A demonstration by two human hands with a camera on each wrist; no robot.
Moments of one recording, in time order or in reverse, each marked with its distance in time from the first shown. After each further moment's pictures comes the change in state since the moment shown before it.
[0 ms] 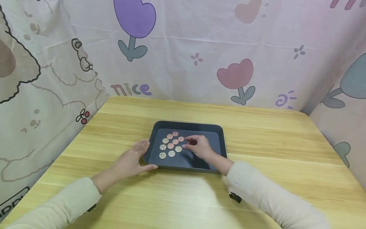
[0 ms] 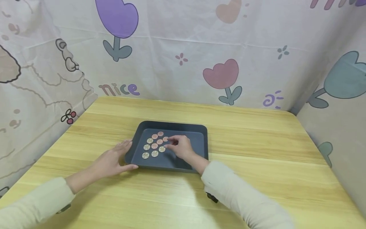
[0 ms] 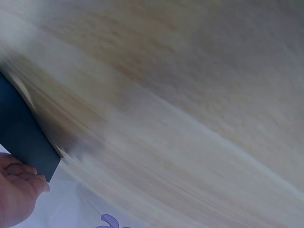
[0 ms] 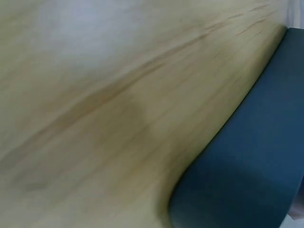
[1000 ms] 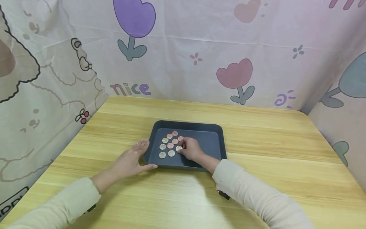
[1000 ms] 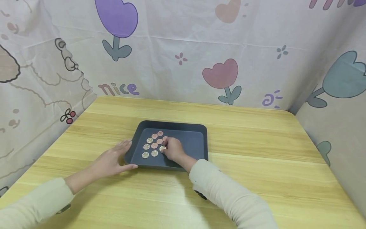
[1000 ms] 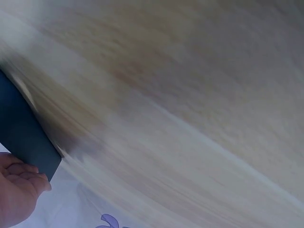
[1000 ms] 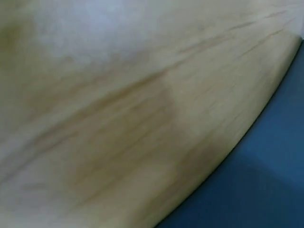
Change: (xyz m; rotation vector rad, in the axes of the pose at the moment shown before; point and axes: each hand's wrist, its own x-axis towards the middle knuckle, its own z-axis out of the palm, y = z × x) left_hand -0.001 -0.002 0.001 -0.020 -0.001 -0.003; right_hand 0.009 -0.007 0.028 -0.256 -0.066 0.018
